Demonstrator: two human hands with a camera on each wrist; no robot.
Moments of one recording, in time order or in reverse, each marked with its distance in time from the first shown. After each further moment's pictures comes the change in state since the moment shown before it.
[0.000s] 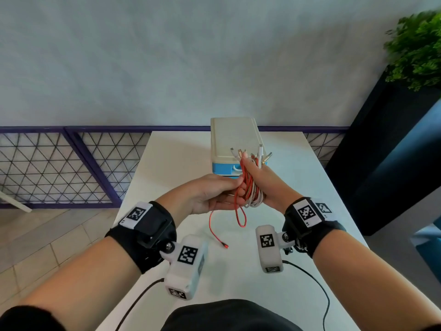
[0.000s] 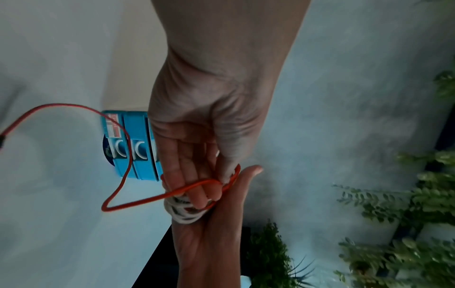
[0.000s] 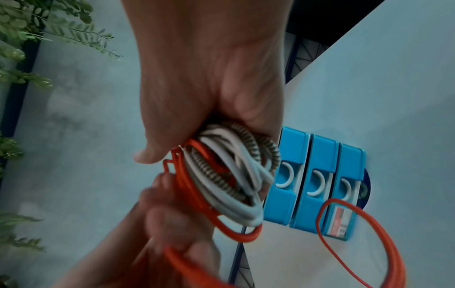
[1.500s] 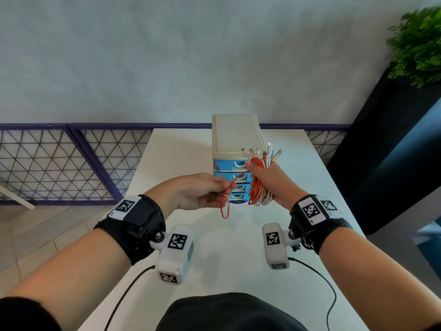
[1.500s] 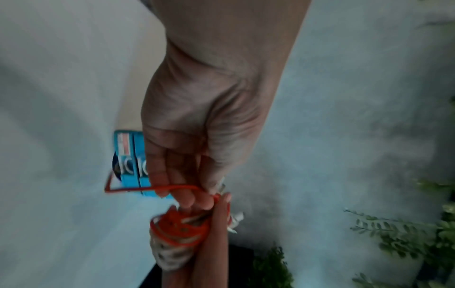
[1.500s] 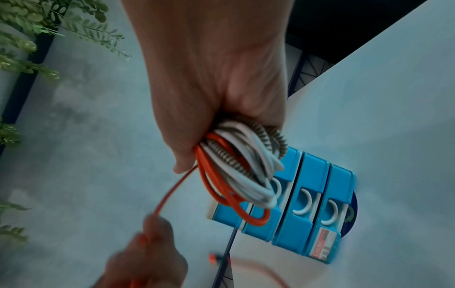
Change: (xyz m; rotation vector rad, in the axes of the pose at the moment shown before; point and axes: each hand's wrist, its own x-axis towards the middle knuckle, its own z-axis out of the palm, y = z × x) left_hand -0.006 -0.007 -0.021 0.051 -0.018 -0.071; right_hand -0.003 0.011 -0.018 -0.166 0.197 -0.028
